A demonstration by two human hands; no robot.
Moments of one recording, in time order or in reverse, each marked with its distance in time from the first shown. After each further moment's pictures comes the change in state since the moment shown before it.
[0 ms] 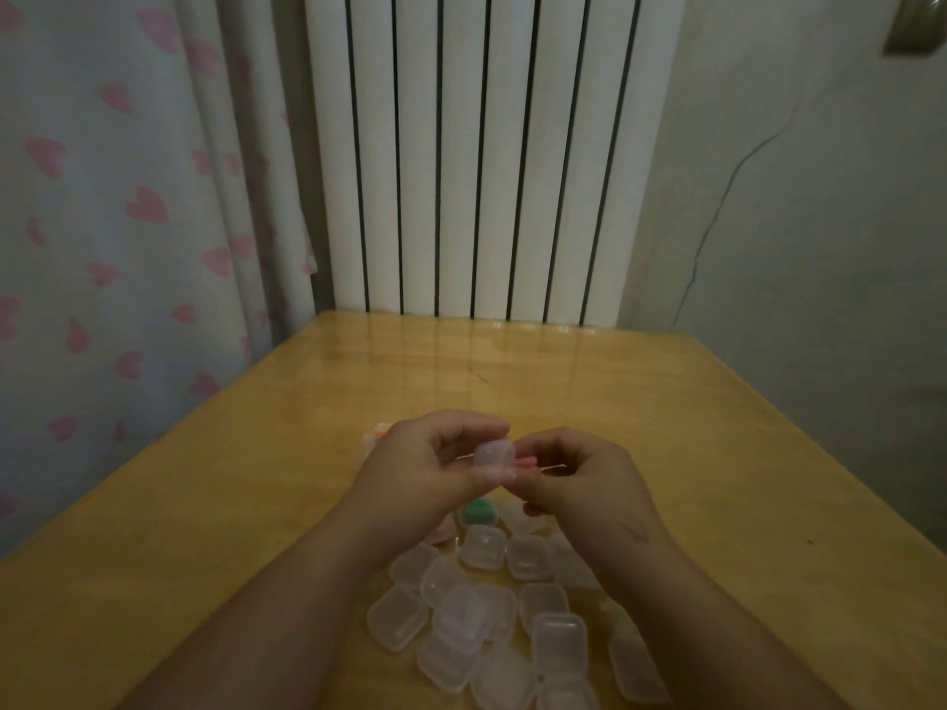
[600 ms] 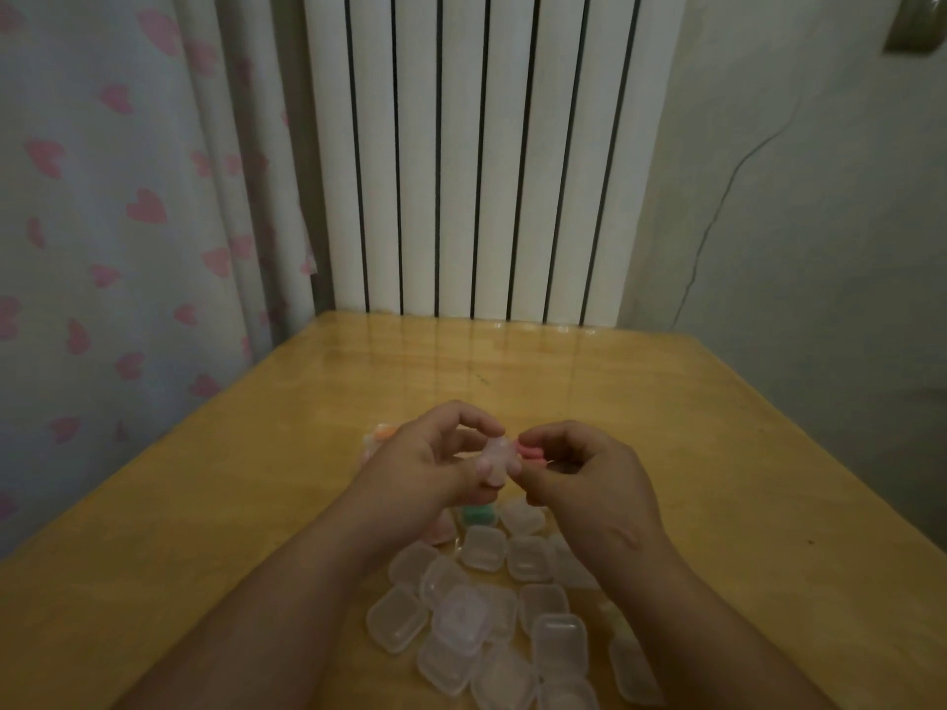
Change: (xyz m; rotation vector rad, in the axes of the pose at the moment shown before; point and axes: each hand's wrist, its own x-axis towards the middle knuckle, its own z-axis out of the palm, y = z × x) left_hand 0.000 0.002 -0.002 -0.037 -0.080 -0.090; right_hand 0.003 0.003 0.001 -0.042 0.115 -0.080
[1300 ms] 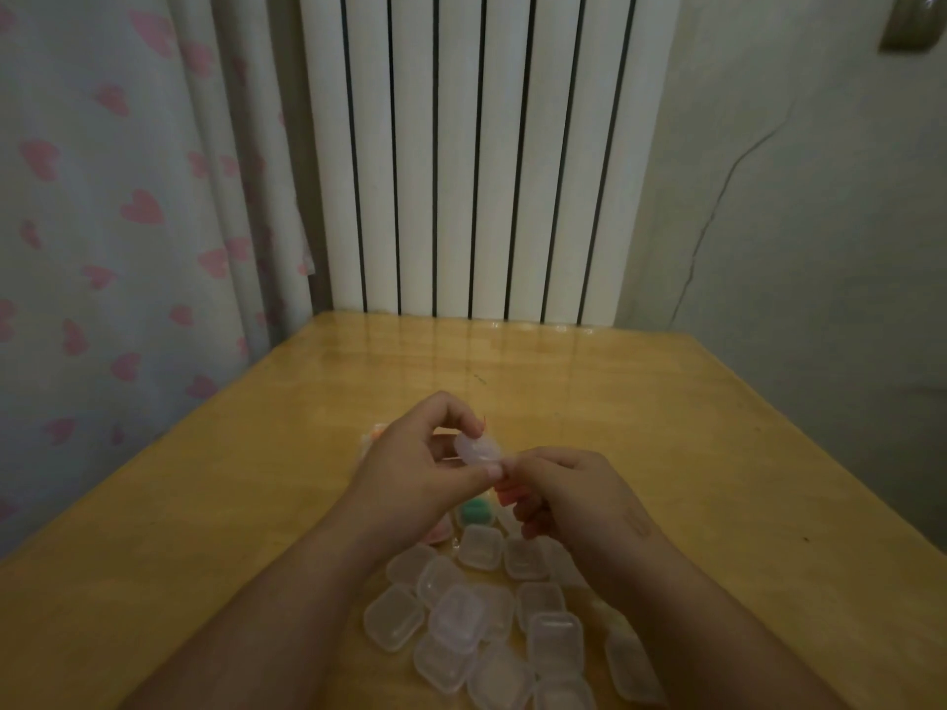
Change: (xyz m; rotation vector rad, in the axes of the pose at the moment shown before) left_hand 0.003 -0.003 0.004 0.109 0.144 0.125; right_hand 0.000 -0.001 0.002 0.209 -0.242 0.254
